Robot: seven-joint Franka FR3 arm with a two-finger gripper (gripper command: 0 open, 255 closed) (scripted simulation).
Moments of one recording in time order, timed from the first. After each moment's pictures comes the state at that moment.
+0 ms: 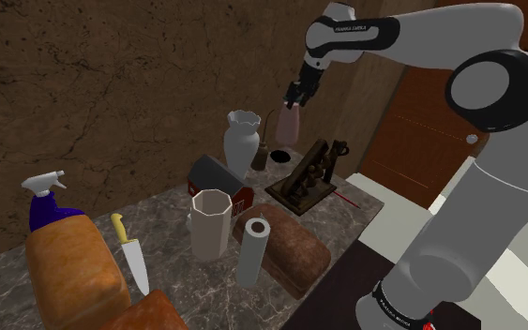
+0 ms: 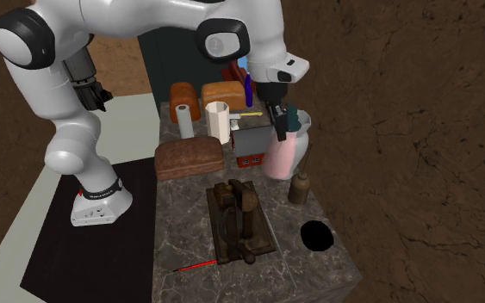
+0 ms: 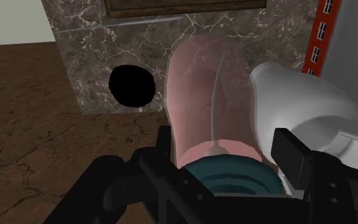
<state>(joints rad) -0.08 0.03 -0.32 -1.74 0.06 1.99 -0.28</state>
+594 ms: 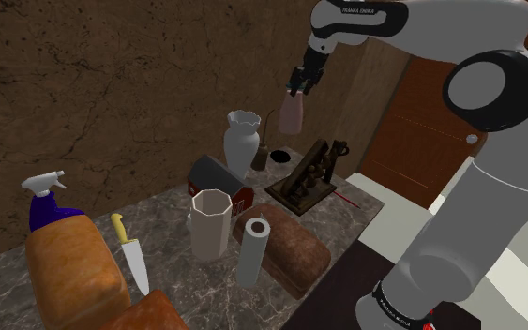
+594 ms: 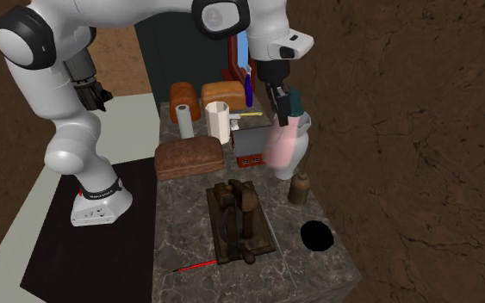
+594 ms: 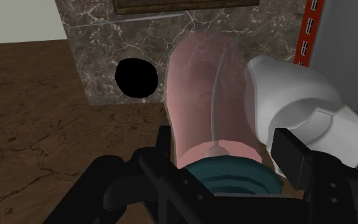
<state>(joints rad) -0.09 0.04 -0.32 -1.61 0.06 1.87 -0.27</state>
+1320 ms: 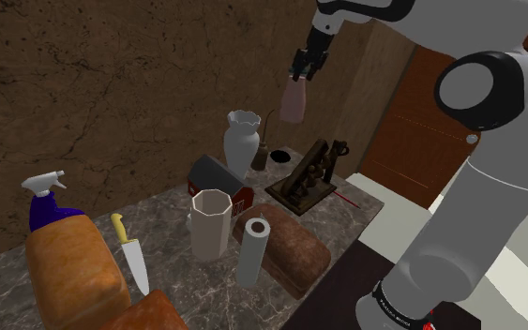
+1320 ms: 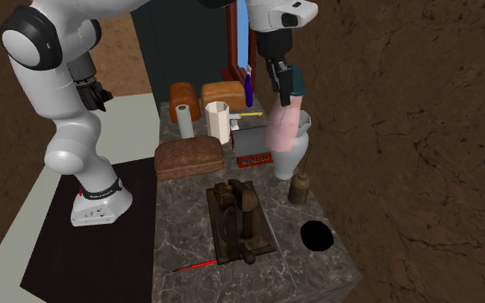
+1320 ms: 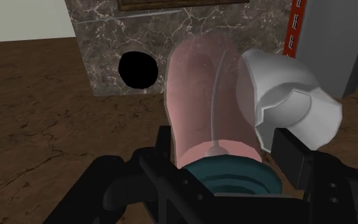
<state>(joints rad) -0.09 0.07 -0.32 -1.42 0.07 1.72 -0.27</state>
